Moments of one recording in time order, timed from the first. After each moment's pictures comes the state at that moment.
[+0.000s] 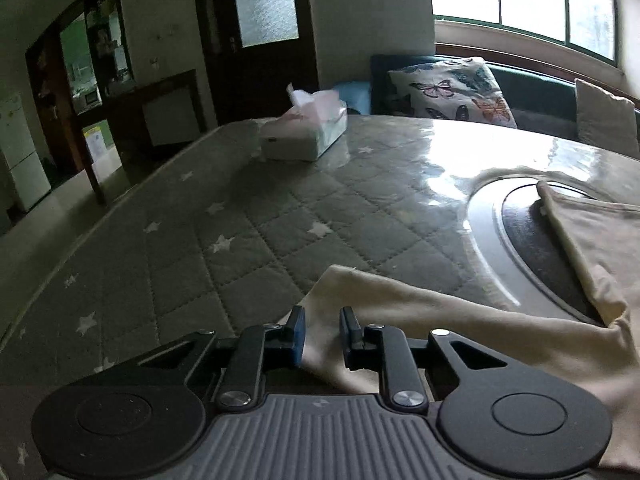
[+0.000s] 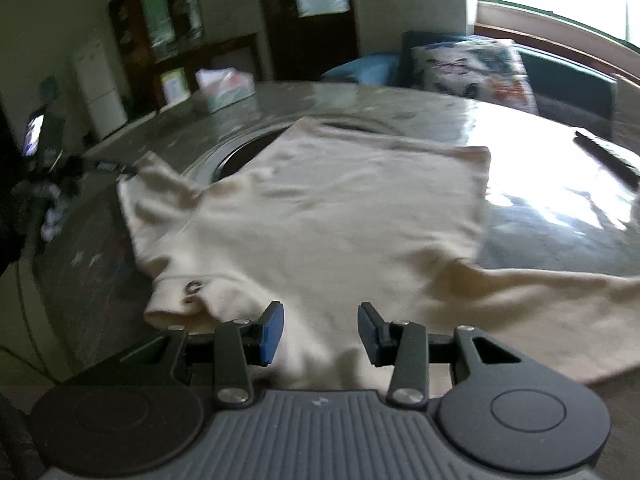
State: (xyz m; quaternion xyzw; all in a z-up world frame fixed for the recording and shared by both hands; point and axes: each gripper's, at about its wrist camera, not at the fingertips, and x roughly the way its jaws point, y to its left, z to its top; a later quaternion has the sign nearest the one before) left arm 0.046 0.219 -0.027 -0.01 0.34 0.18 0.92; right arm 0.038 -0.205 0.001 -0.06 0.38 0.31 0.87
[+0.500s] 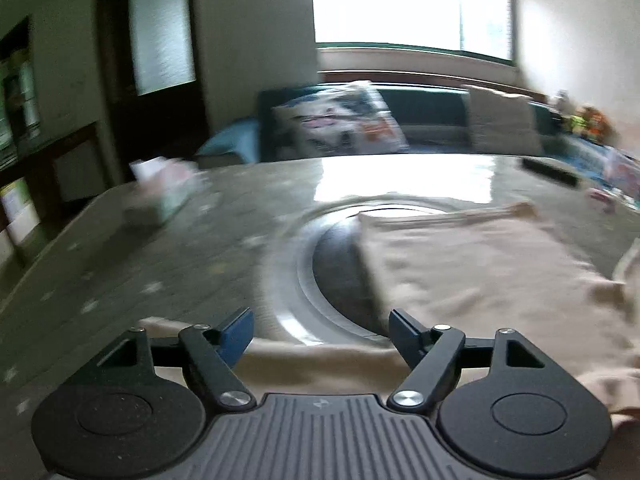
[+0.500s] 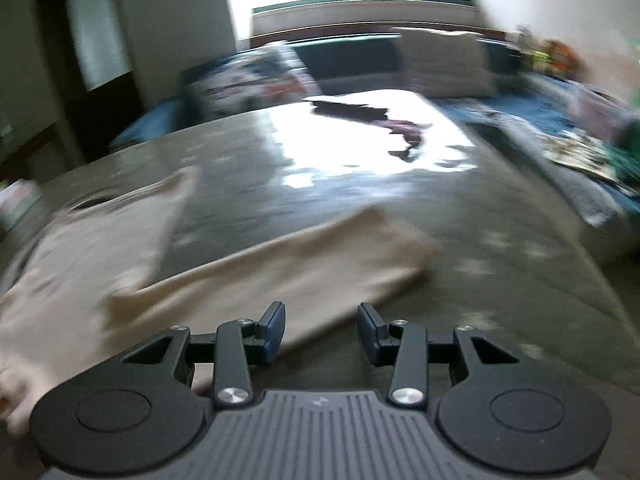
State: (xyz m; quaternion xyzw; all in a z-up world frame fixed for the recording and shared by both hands) left arm 0.040 0.100 0.011 0.02 0.30 0.02 0.95; right arm 0.075 -0.366 -0.015 0.07 0.37 0.02 0.93
